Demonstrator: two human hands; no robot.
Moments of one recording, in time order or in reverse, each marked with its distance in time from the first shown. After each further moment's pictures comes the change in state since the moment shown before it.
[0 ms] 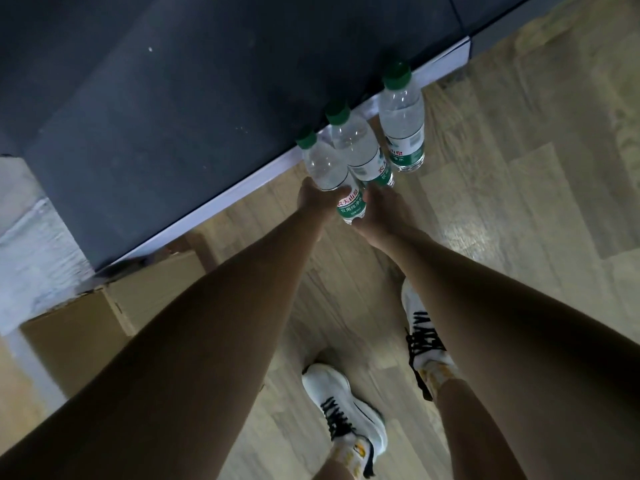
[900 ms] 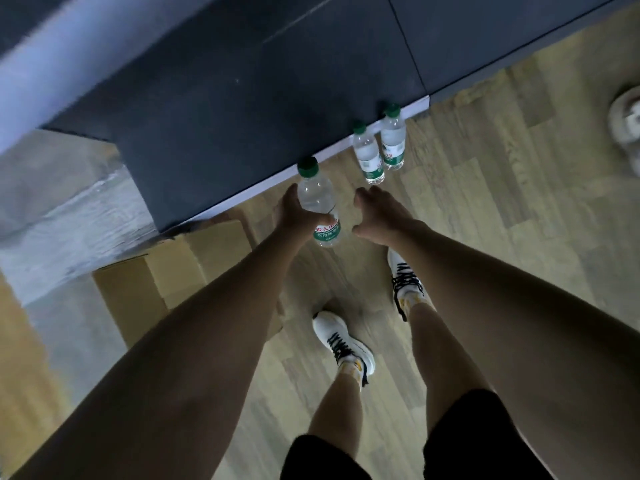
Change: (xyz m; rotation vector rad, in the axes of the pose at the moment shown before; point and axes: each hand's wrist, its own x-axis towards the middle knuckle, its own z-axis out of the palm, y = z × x) left_hand -0.238 -0.007 -0.175 0.138 0.023 0.197; right_hand -0.224 -0.122 -0.109 -0.281 -0.147 -0.159
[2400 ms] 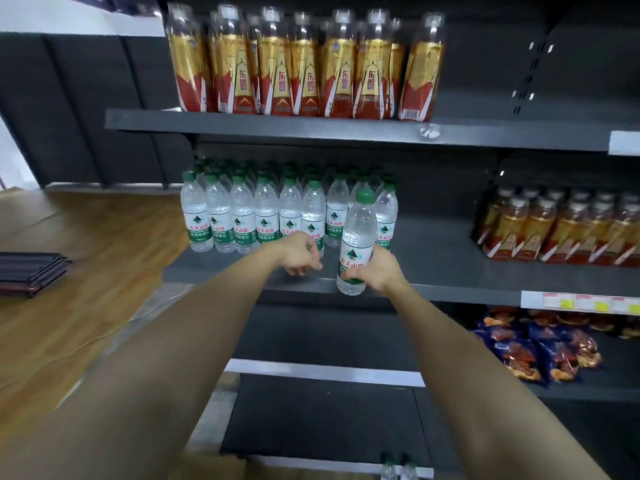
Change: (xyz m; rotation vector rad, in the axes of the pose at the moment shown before) left_hand -0.497 0.176 -0.578 0.107 0.297 0.629; right_hand -0.446 -0.484 -0.346 0.231 0.635 -0.603
